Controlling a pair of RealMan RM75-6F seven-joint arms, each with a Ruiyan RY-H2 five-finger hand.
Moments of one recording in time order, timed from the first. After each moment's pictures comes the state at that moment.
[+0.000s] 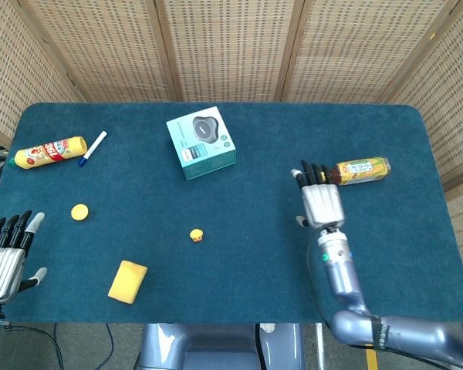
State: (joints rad) left arm -0.10 -1.12 -0.02 -1.74 1.47 1.46 0.36; right arm 0.71 -1.45 0.21 -1.70 -0.82 1.31 -0.68
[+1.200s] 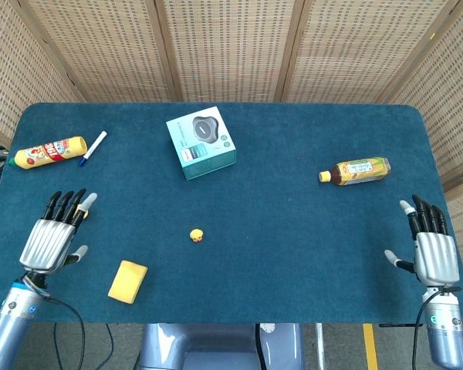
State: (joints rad) left arm -0.31 -1.17 -0.13 -1.80 1.44 1.25 0.47; right arm 0.24 -1.27 0.05 -1.51 -1.31 1.55 -0.04
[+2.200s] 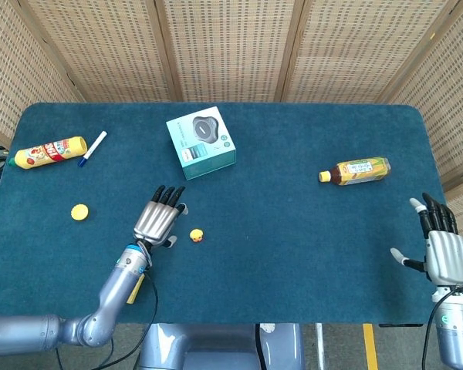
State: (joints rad) left arm -0.79 -1.58 -0.24 -1.77 0.71 1.11 0.97; right arm 0.19 -1.23 0.12 -1.52 -1.34 1.49 0.07
